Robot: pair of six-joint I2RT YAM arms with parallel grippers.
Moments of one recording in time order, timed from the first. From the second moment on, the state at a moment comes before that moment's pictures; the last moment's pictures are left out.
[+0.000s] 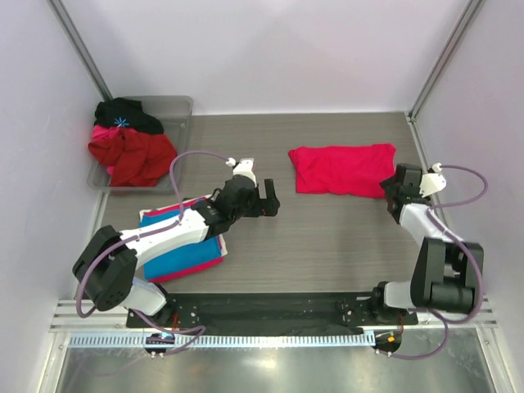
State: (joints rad) left arm -0.80 1.44 0.89 -0.05 -0.20 -0.63; right arm -0.14 1.30 0.66 -0.04 0.37 0.83
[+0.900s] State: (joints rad) left arm -0.80 1.31 0.81 0.12 -0.19 -0.57; right arm -0.20 1.71 0.93 -0.09 0.35 0.90
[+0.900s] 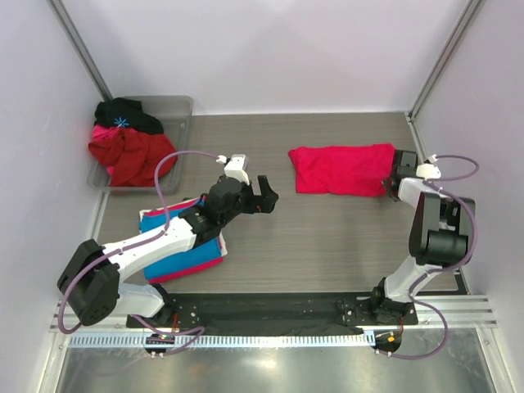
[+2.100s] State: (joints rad) left arm -1.18 1.63 1.14 0.11 -0.33 -0.35; right arm 0.09 1.08 1.50 -0.56 0.02 0.68
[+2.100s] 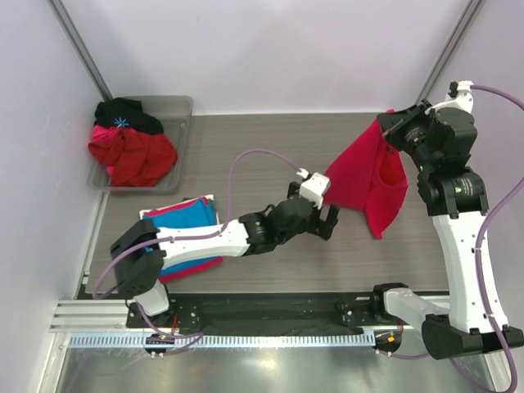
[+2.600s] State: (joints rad) left arm -1.18 2.05 1.70 0.01 -0.61 -0.29; right arm 0.09 0.95 1.56 -0.68 0.09 0.67
